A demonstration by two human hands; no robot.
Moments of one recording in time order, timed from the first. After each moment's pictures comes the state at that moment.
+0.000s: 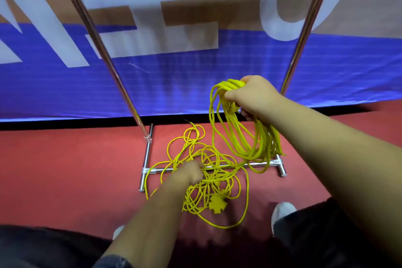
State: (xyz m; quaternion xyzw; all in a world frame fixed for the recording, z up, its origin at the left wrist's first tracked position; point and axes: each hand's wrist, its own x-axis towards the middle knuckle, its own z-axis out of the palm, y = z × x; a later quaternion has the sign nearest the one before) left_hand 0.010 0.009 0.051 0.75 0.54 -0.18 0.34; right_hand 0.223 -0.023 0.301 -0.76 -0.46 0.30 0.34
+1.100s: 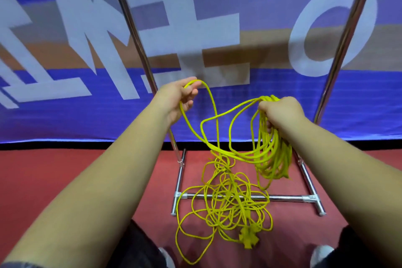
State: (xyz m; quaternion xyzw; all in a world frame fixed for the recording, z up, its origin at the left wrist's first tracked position) left_hand -0.038 0.109 0.380 0.45 0.44 0.42 0.65; right_hand 0.212 -0.002 0.330 -0.77 -0.31 0.31 0.46
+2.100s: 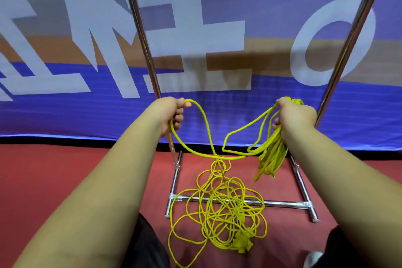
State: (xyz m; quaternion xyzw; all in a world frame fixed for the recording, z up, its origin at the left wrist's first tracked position) left_hand -0.074 0.095 0.369 0.47 0.57 0.31 0.60; right_hand 0.216 0.007 0.331 -0.69 -0.09 0.32 0.65
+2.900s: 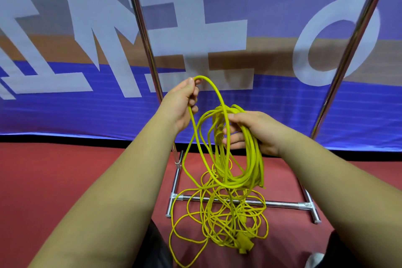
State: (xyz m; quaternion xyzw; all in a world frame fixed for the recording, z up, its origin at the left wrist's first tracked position) left_hand -0.041 0.094 0.364 0.49 0.38 0.49 0.62; right_hand 0.156 -0.014 0.337 -0.49 -0.41 0.63 0.43
